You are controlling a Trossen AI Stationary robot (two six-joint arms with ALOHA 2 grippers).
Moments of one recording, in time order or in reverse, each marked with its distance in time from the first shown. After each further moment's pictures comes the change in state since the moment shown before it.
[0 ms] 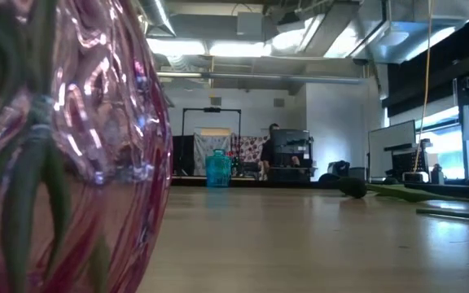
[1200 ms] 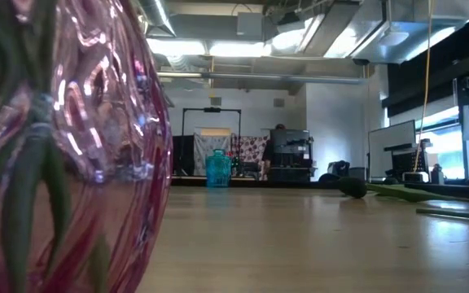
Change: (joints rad) left arm 0.036 0.001 -0.001 0.160 -0.100 0.132; right arm 0.193 0.492 0.142 1.005 -0.211 -0.292
